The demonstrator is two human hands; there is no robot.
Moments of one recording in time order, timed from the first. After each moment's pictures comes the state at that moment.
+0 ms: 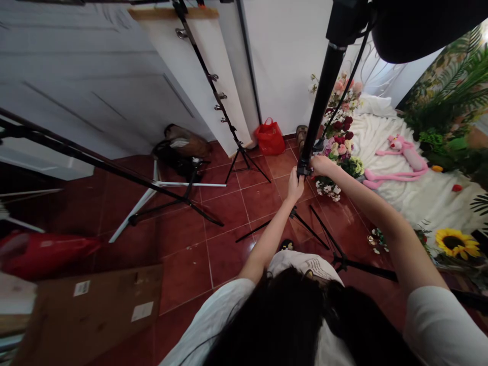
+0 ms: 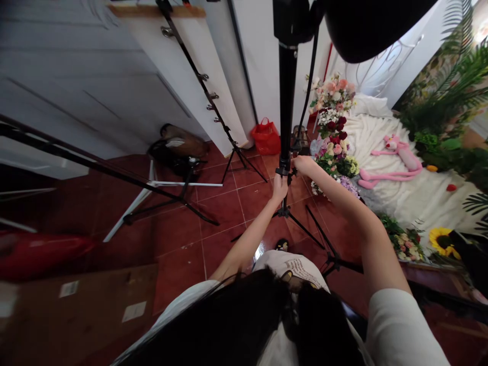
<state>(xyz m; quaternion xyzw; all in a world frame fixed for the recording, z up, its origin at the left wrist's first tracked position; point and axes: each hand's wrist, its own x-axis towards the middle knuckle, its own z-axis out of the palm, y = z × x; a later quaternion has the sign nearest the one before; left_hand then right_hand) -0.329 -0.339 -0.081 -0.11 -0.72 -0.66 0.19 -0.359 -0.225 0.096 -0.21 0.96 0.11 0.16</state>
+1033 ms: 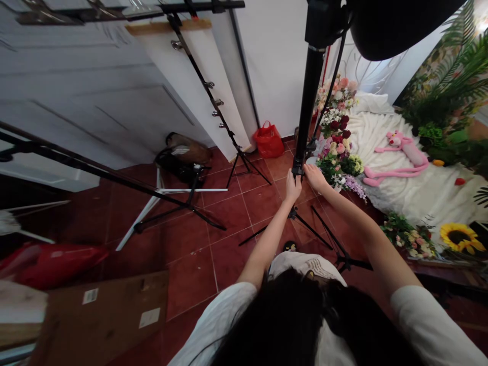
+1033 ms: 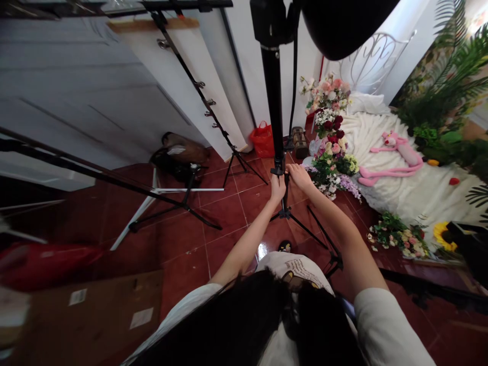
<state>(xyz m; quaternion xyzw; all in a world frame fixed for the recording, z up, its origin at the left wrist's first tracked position) -0.330 -0.338 -0.084 -0.08 -0.72 -0.67 0.17 -0.338 -0.215 -0.004 -0.20 0.98 -0.06 -0.02</state>
